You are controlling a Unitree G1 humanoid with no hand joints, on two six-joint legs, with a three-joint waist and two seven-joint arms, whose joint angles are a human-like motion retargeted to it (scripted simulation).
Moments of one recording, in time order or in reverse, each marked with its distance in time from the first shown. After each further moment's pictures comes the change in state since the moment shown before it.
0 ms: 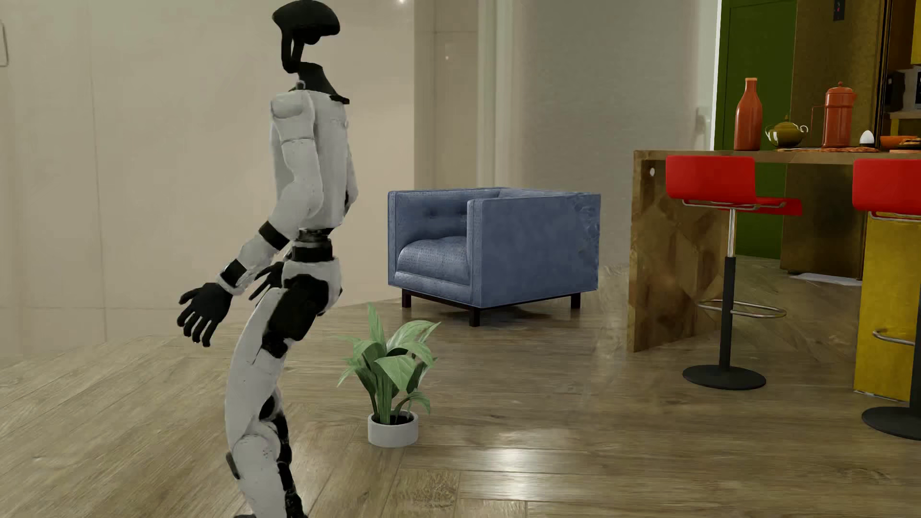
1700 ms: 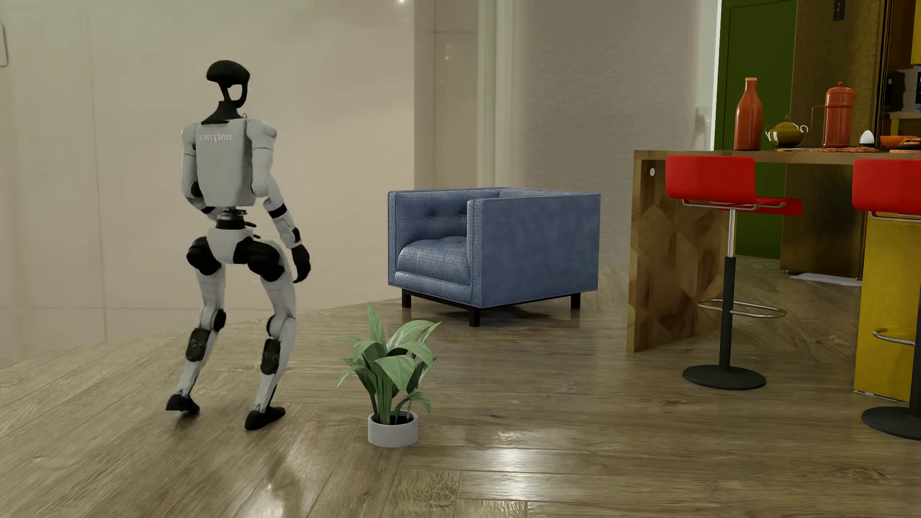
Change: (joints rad) body -0.224 -0.010 -0.201 0.157 -0.018 -0.089 0.037 -0.029 0.009 0.428 0.261 -0.172 0.069 0.129 -0.144 -0.086 -0.053 -0.117 -0.141 -0.124 0.104 -0.043 0.047 0.028 -0.012 -0.053 0.095 0.122 -0.015
